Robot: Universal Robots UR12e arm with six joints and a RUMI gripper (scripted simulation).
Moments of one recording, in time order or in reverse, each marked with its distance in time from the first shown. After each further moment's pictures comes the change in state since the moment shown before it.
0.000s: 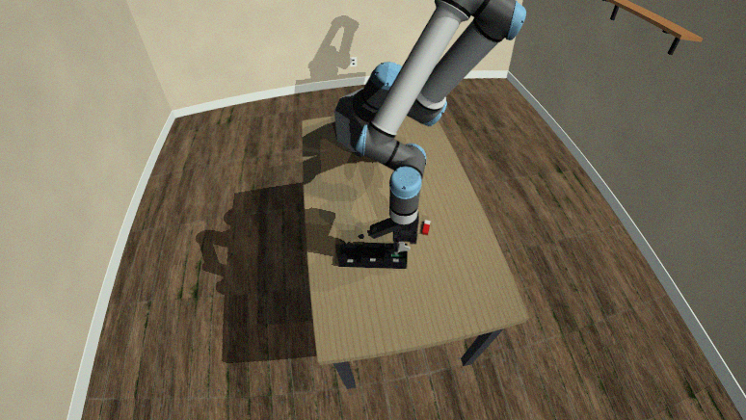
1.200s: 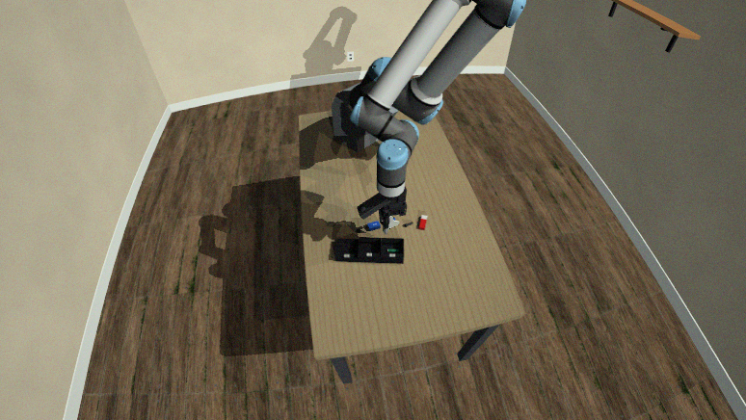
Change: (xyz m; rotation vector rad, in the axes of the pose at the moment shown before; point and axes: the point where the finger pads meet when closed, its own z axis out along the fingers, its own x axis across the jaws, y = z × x) arm 0.054 -0.035 -0.037 0.012 0.002 -0.294
